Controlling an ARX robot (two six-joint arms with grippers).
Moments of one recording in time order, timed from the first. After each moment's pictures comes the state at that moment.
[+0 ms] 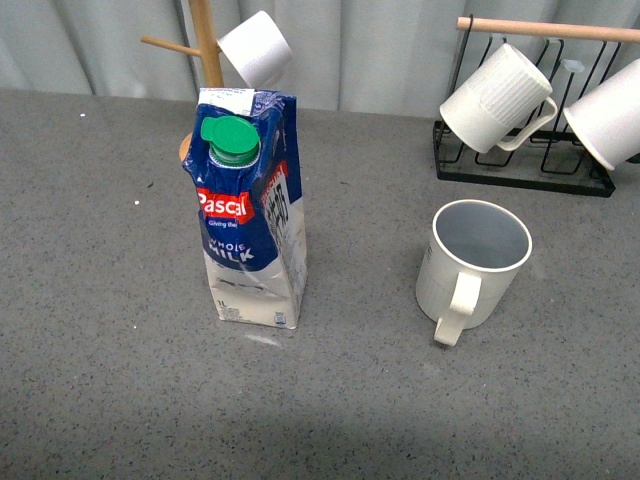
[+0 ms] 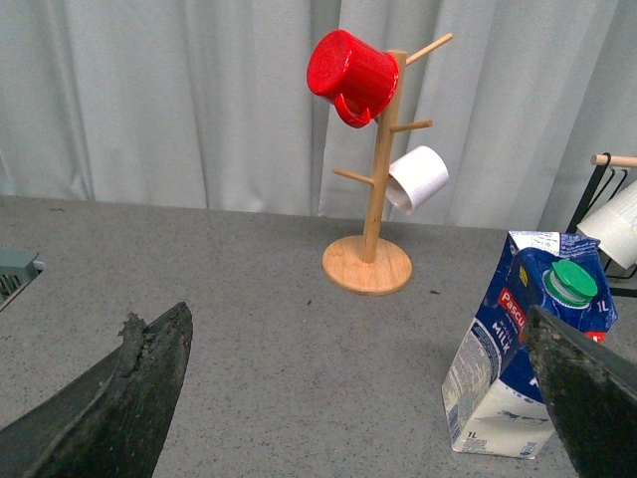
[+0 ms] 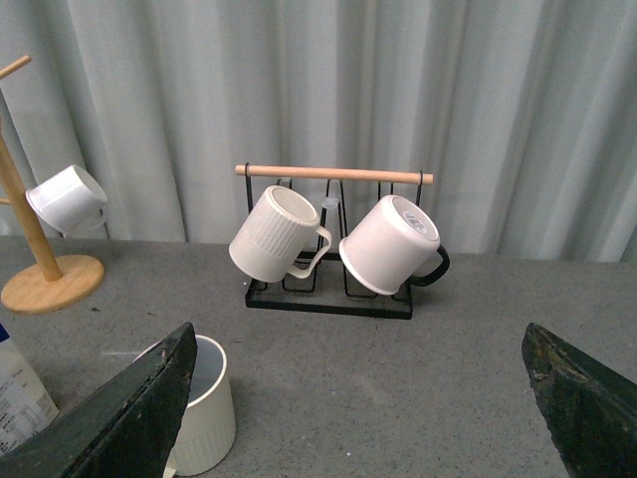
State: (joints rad) left arm 0.00 0.00 0.02 0.00 0.00 0.00; right arm 0.00 0.00 0.01 0.00 0.00 0.00
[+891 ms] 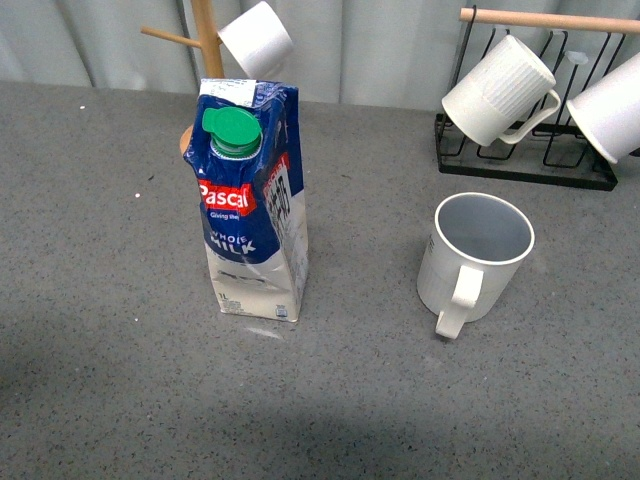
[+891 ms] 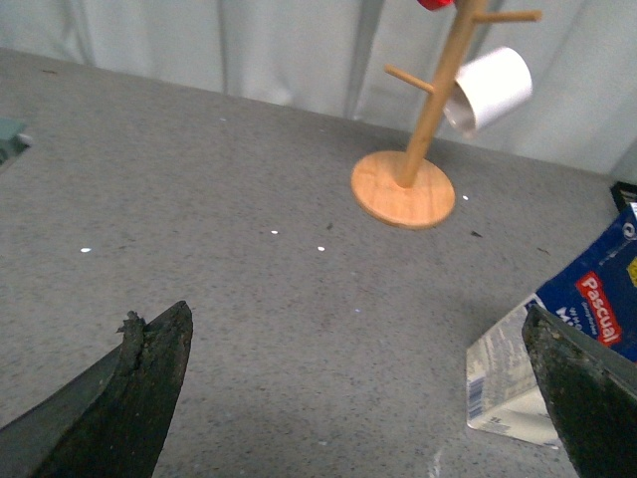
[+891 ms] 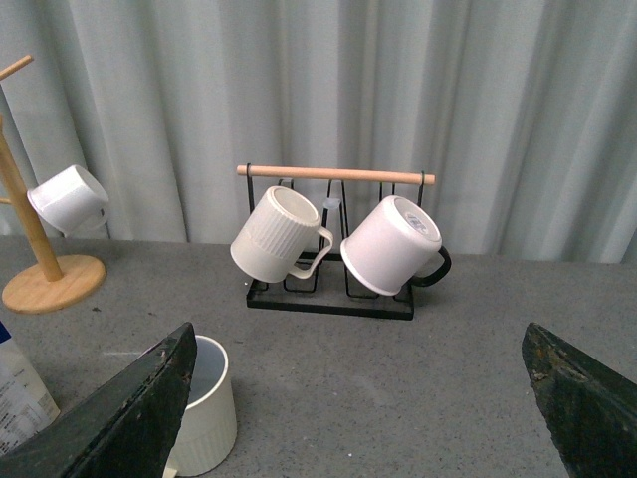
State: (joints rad) left arm -0.08 0.84 0.17 0.43 -0.15 -0.12; right arm 0.00 0.00 0.01 0.00 0.00 0.00
